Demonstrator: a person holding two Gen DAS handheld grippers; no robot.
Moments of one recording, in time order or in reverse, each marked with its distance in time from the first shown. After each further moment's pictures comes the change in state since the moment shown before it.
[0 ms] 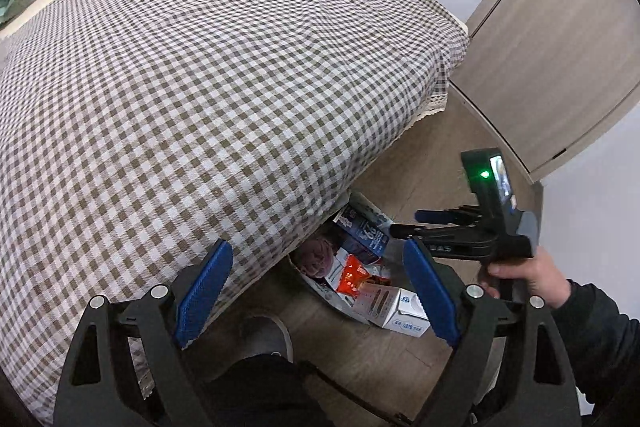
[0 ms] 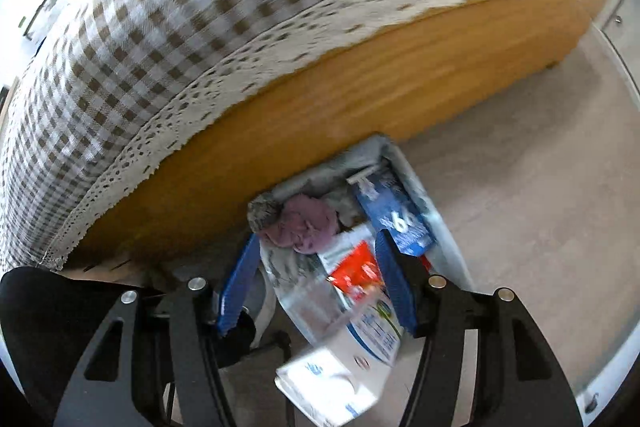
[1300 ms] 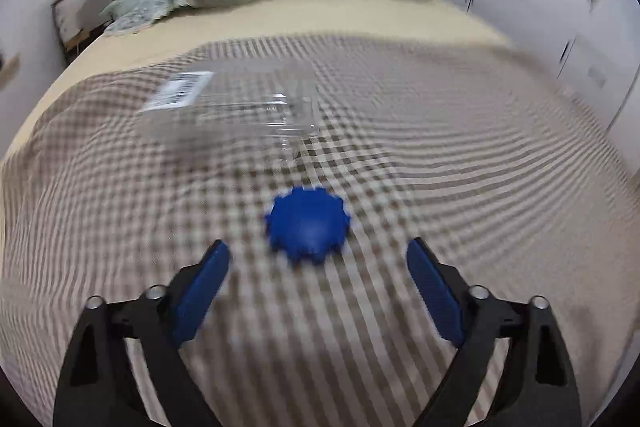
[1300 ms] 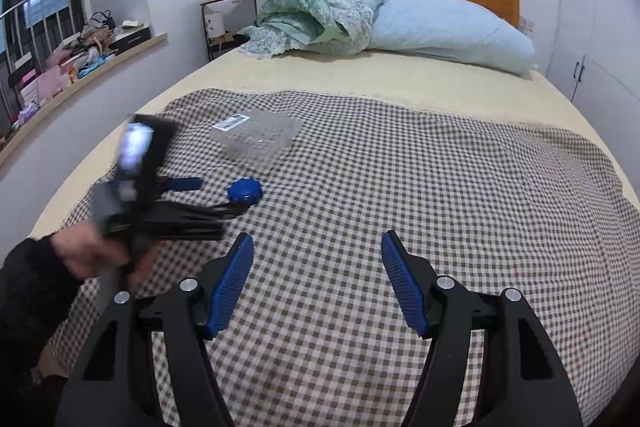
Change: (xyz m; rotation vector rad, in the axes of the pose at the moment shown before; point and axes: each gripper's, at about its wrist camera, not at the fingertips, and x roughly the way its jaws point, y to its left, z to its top) left arm -0.081 0.457 0.133 -0.318 -0.224 0.502; right arm -0.118 0.424 0.215 -0.672 -0.497 0.185
